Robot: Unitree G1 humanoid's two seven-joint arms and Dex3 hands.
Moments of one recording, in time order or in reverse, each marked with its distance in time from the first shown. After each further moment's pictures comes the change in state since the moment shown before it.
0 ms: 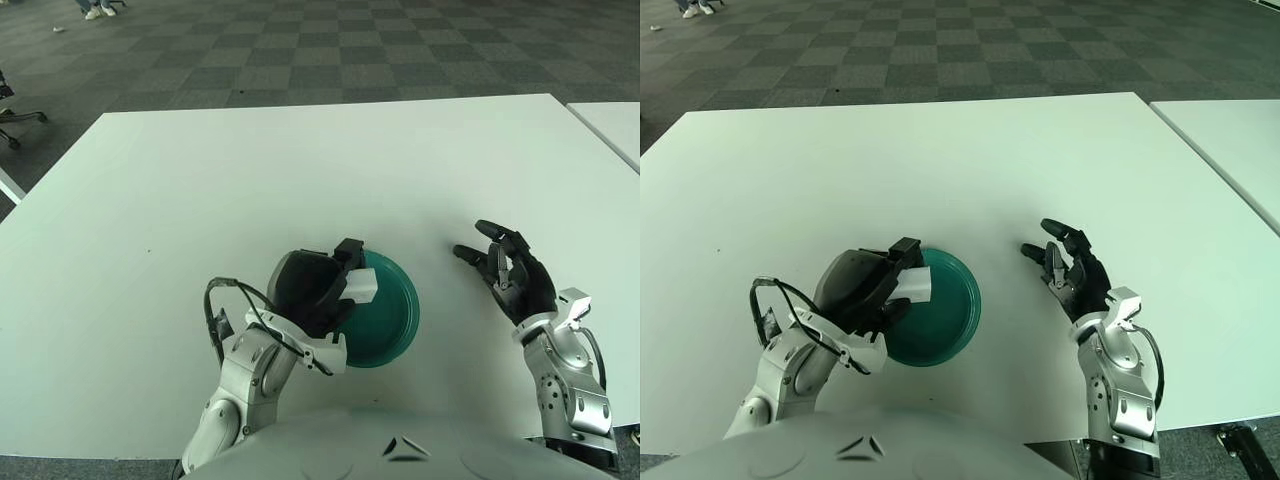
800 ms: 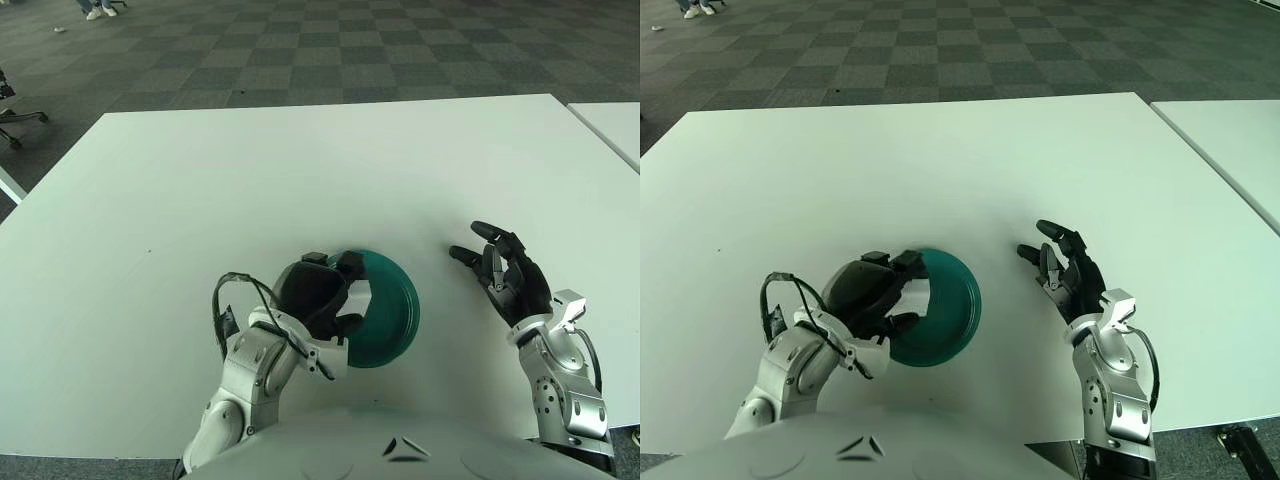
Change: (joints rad) left arm -0.031 0.013 -0.023 -0.003 0.087 0.017 -0.242; right arm 0.013 0.006 0.026 -0.021 -0.004 0.001 -0.021
